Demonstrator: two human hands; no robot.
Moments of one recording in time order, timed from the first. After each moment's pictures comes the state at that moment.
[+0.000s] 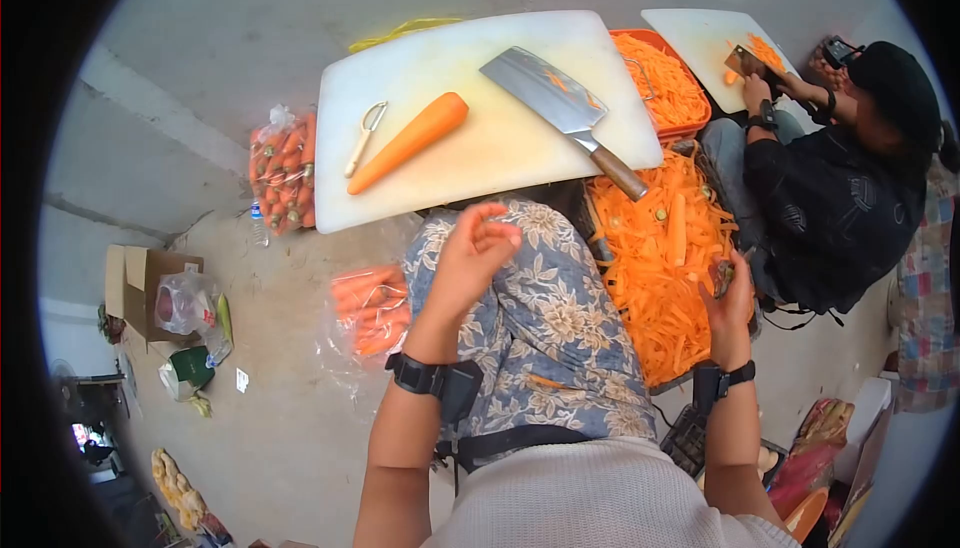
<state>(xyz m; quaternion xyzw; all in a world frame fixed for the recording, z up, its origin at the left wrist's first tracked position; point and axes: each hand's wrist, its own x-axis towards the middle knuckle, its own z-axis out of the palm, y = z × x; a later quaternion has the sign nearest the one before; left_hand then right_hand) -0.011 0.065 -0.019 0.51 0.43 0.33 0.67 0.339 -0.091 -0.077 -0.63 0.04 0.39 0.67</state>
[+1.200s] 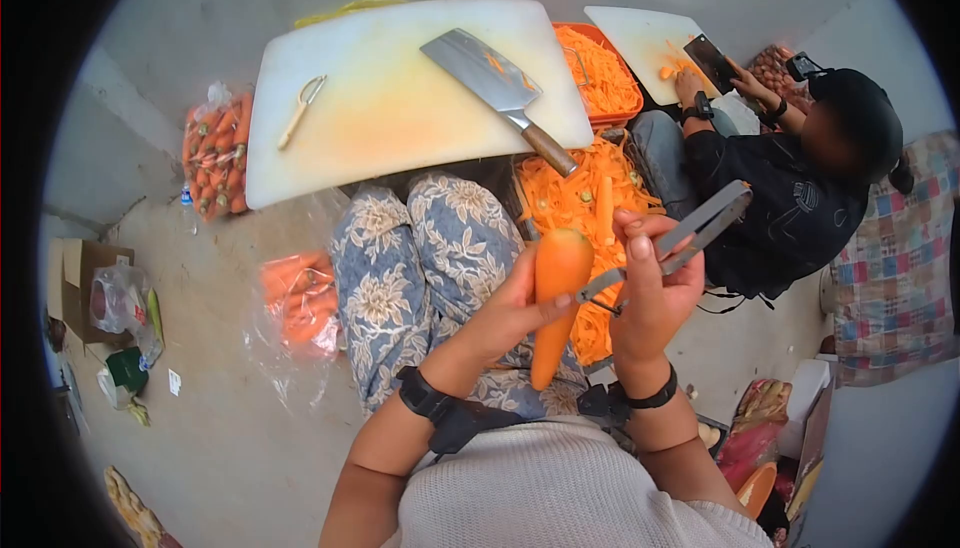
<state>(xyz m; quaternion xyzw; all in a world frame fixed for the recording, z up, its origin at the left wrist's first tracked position) 0.063 -0.037 -0.002 0.35 0.17 0.29 0.87 0.185 -0.074 0.076 -0.50 -0.39 0.21 0.74</state>
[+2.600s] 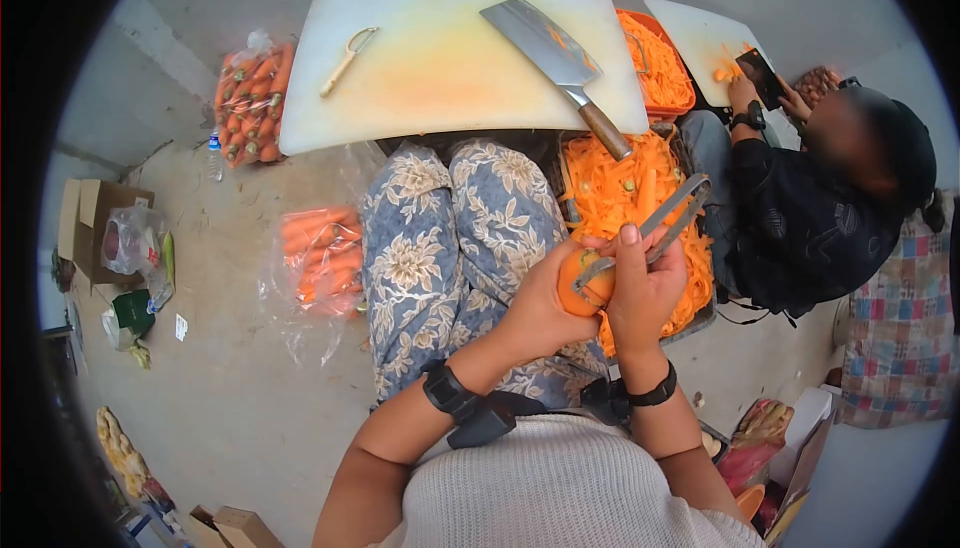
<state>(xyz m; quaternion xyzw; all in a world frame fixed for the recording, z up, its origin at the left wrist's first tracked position) 0.054 -0.056 -0.003 0.47 0.28 0.35 0.76 0.161 -0.073 0.037 -0.54 -0.33 0.35 0.68</state>
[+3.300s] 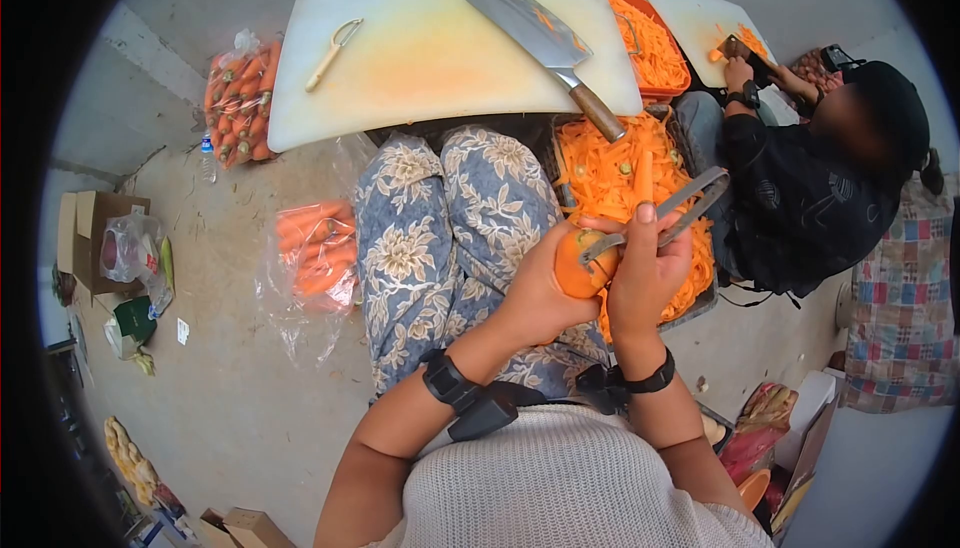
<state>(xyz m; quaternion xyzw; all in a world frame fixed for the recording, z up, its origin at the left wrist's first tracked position) 0.060 -0.056 -0.001 0.47 0.29 0.36 0.75 0.160 -0.072 0.037 -0.53 -0.30 0.33 0.72</state>
